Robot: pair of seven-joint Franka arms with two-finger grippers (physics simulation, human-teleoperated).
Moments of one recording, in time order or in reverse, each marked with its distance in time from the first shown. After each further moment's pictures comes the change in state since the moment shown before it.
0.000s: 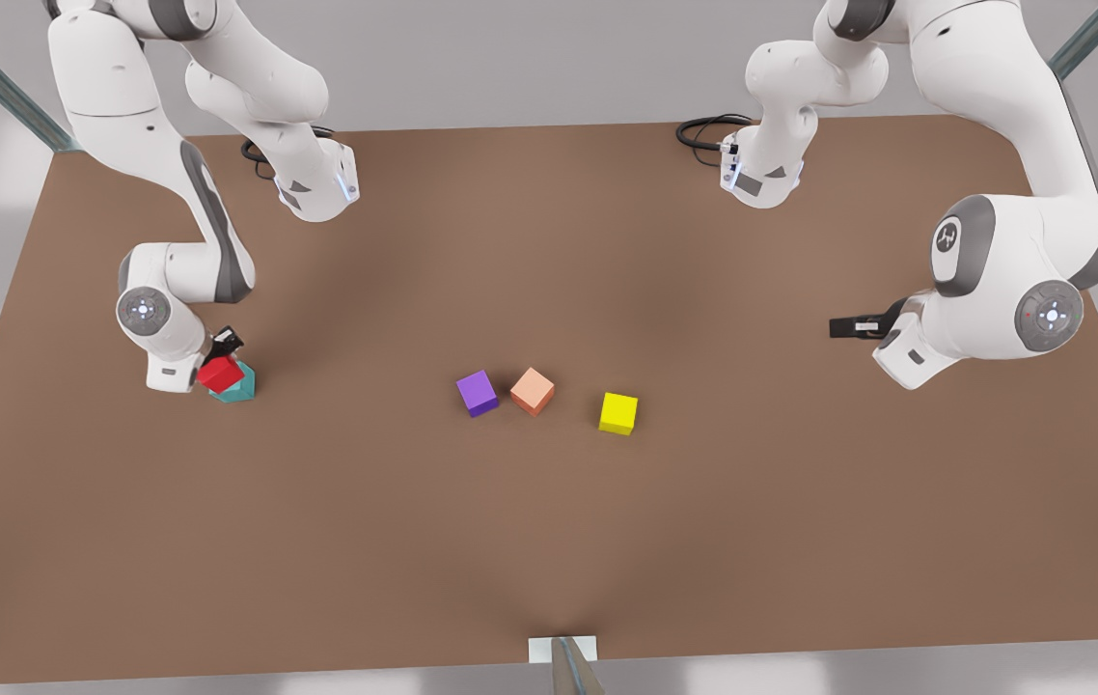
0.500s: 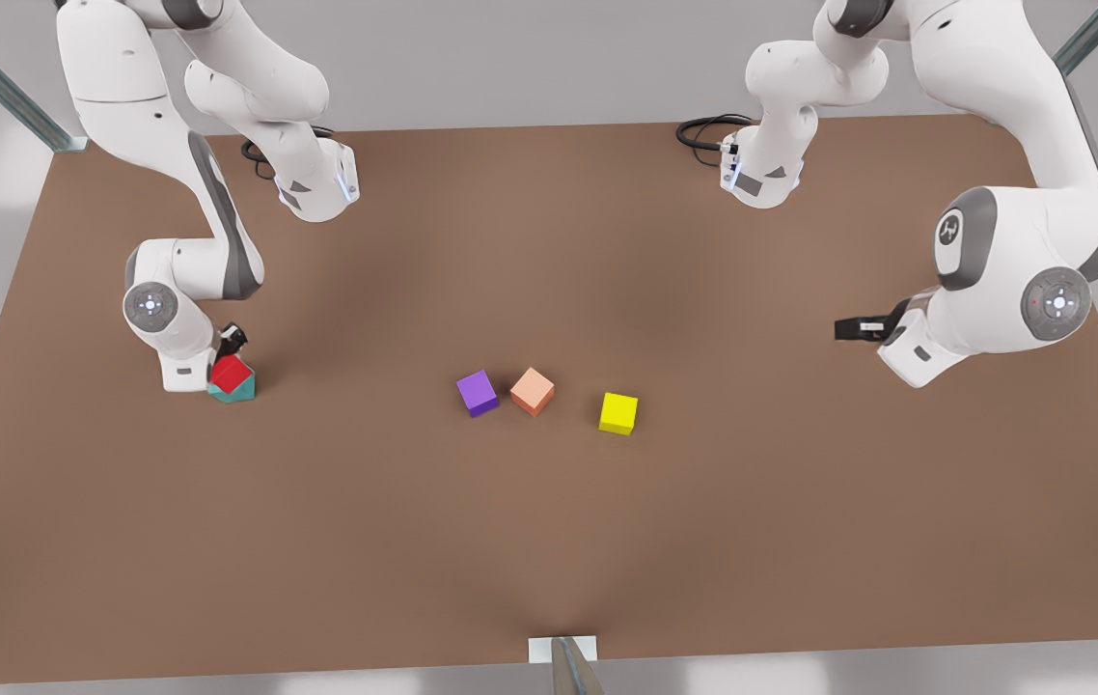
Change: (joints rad) left arm -0.003 -0.014 0.000 0.003 0.016 0.031 0.015; right arm 0.057 -0.039 0.000 0.007 0.048 -0.032 -0.171
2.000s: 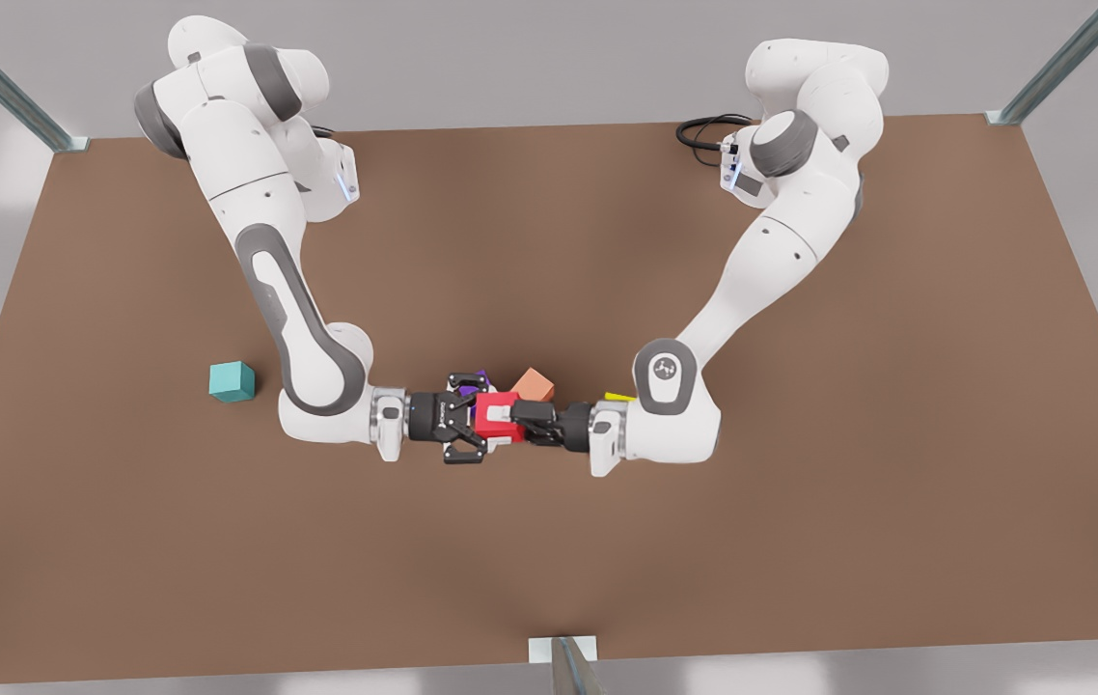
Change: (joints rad) left arm -0.052 0.864 -0.807 0.473 -0.835 0.879 0.336; right arm 0.366 0.492 0.177 0.791 1.945 -0.413 -1.557
